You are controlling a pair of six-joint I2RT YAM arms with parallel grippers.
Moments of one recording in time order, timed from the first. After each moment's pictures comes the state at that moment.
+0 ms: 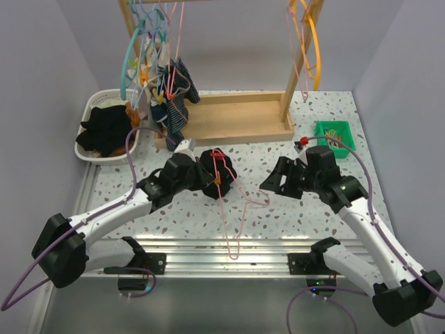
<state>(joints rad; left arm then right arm) -0.71 1.19 0.73 -0.12 -0.06 -0.83 0.40 0.88 0.91 -0.80 -0.31 0.69</state>
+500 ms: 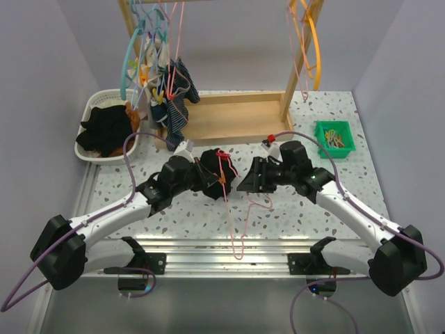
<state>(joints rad) -0.71 1.16 0.64 0.03 0.01 -0.93 0.51 1.13 0.82 -0.38 -0.55 0.69</state>
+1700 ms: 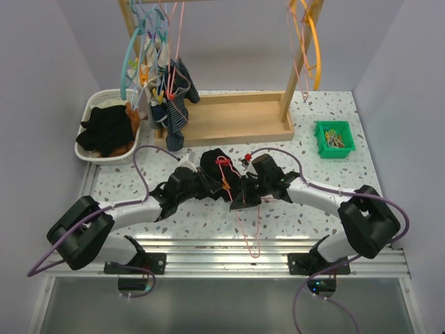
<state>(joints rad) -0.72 1.34 0.47 0.40 0.02 -1.04 0.68 1.46 0.74 -0.19 -0.49 0.74</state>
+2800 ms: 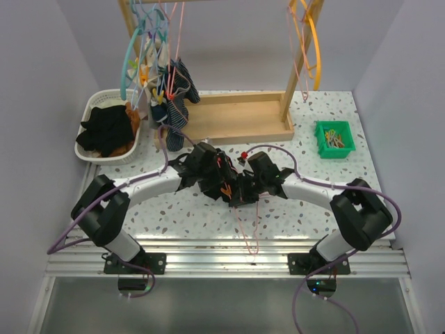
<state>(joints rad) -0.72 1.56 0.93 -0.18 0.05 -1.02 0.68 1.54 0.80 -0.20 -0.45 0.68</state>
